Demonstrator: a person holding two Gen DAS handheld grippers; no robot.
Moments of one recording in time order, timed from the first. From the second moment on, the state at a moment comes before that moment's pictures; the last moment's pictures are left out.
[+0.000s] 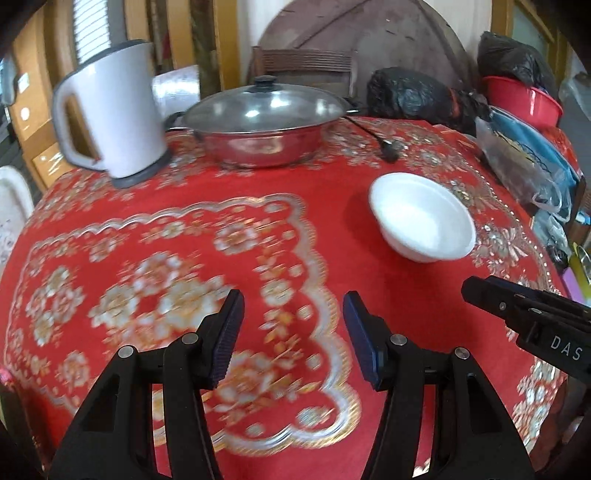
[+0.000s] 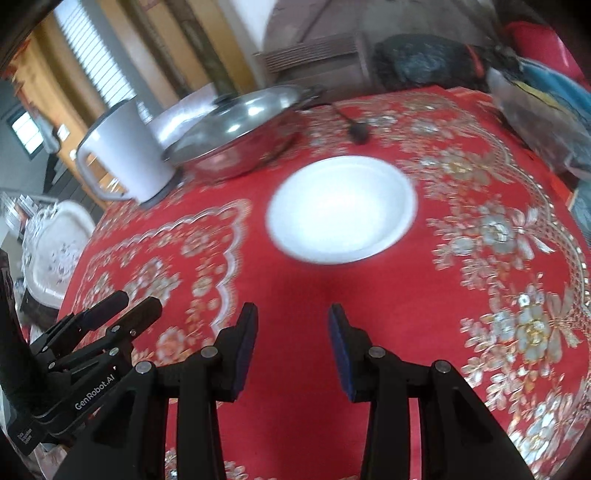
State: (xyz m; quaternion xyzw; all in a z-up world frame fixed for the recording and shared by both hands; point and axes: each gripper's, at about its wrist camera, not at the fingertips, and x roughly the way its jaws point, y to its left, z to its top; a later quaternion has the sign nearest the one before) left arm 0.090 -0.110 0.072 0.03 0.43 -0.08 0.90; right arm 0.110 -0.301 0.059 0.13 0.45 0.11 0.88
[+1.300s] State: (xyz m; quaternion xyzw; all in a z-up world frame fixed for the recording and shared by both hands) left arm 0.190 -0.192 0.025 0.01 0.50 -0.13 0.86; right arm 0.183 -0.367 0.008 0.23 0.45 0.12 0.86
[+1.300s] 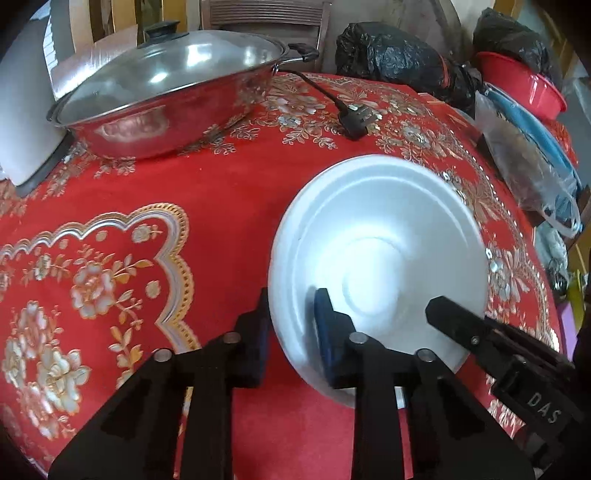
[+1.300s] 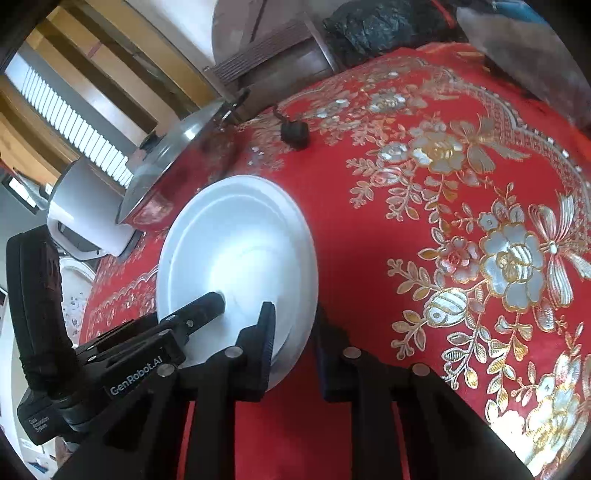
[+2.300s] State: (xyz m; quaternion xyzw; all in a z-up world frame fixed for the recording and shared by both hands) left arm 0.041 -0.025 0.036 -0.02 0.49 -0.05 0.87; right arm 0.086 -0.226 0.023 0.16 0.47 0.24 0.83
